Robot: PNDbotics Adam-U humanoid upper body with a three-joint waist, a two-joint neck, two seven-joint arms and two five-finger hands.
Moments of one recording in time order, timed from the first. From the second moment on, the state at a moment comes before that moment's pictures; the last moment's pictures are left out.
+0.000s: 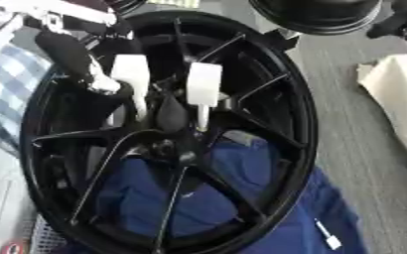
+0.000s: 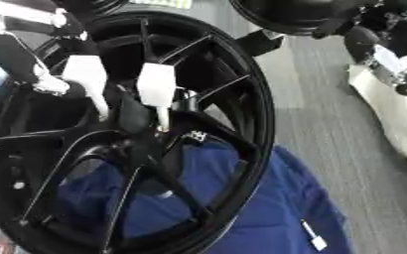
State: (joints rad) left arm -1.15 0.75 -0.56 -1.51 -0.22 0.21 -0.90; right arm -0.37 -0.79 -0.02 -1.98 -0.51 0.00 0.34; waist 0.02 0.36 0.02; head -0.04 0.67
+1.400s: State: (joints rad) left arm -0.98 0.94 -0.26 -1.64 0.04 0.35 -0.60; right arm -0.35 -0.79 -0.04 -1.98 -0.51 -0.01 0.31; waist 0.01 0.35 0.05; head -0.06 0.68
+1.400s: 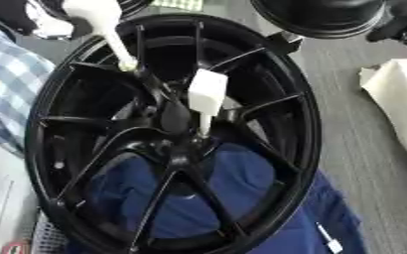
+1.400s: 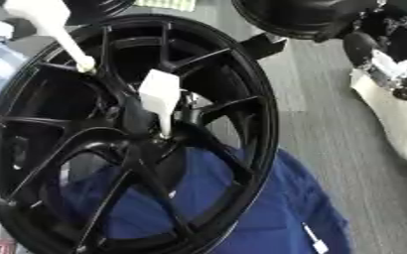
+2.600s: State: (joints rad) left arm -0.15 0.90 0.26 -1.63 0.04 0.17 -0.19; right arm -0.33 -0.79 -0.08 -1.98 -0.52 -0.04 0.26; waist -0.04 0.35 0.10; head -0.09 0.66
